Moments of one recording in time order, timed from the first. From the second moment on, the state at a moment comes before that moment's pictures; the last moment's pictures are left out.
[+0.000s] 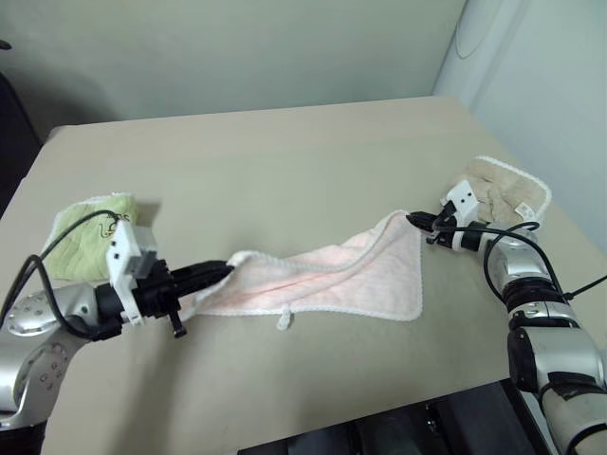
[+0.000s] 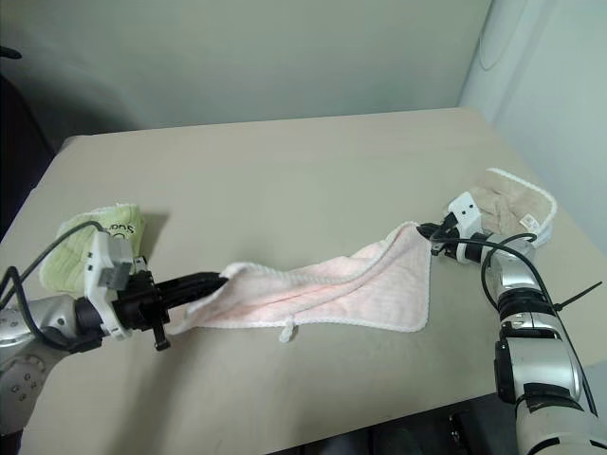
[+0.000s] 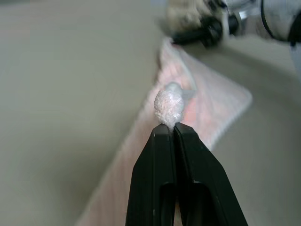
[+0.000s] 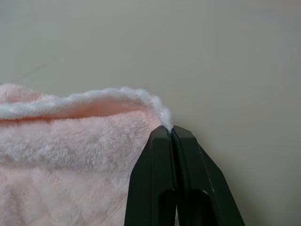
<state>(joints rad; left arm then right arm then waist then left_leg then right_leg) 0.00 0.85 0.42 -0.39 -0.80 0.59 -0.95 -0.86 -0.53 -0.07 0.97 0.10 -0.06 0.99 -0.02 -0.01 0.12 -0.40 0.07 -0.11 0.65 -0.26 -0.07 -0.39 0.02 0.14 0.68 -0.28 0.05</state>
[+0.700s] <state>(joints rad) -0.71 0.77 0.44 0.23 -0.66 0.38 -0.76 -1.31 -0.66 -0.14 1.07 0.13 -0.18 0.94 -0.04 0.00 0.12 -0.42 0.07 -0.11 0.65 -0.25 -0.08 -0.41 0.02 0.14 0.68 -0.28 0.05</state>
